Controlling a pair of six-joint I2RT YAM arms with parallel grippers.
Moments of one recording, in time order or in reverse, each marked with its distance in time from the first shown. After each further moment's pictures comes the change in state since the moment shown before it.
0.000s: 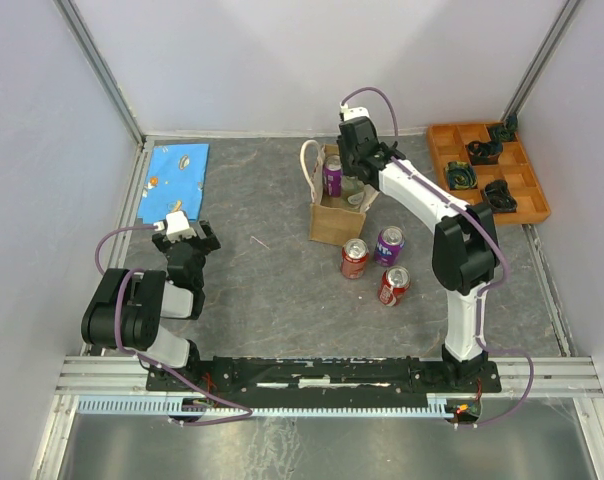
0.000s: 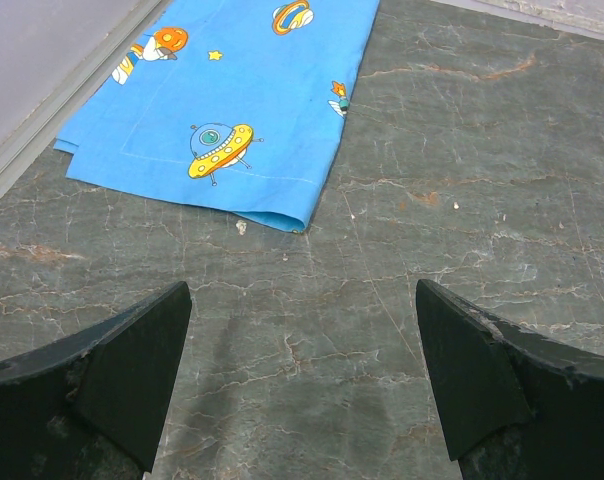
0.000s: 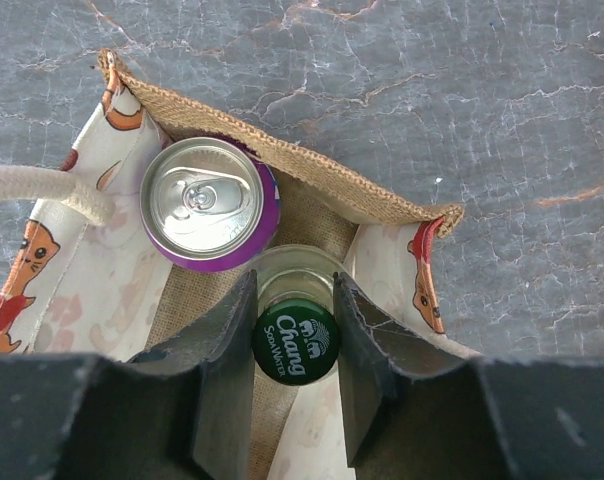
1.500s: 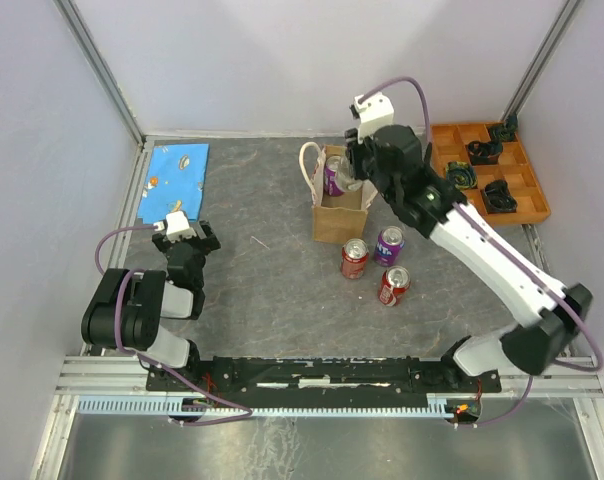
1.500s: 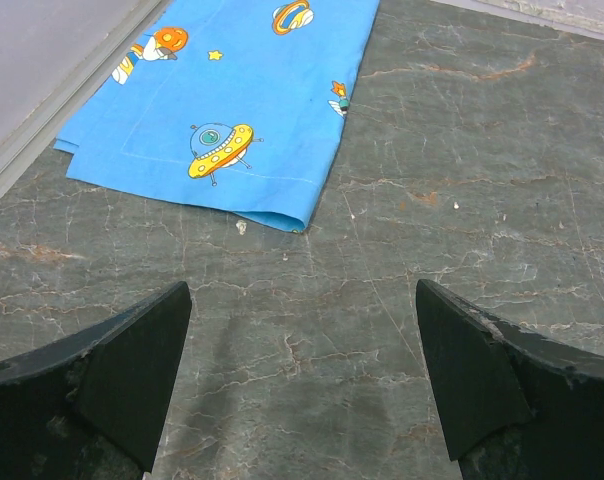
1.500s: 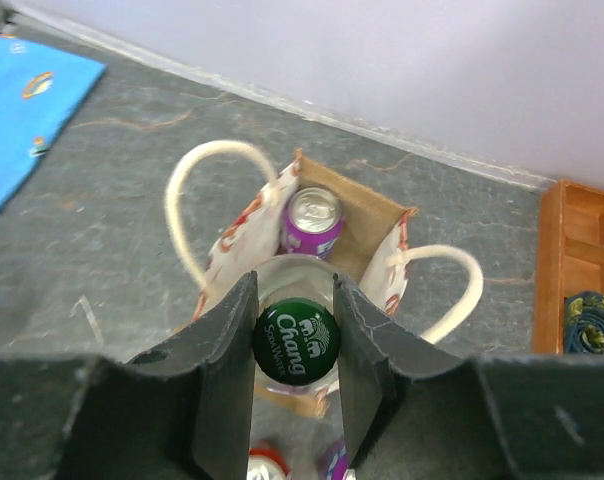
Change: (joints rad) left arm 0.000 0.000 0.000 0.000 0.000 0.000; right arm 0.153 -0.551 -0.221 0.089 0.013 -0.146
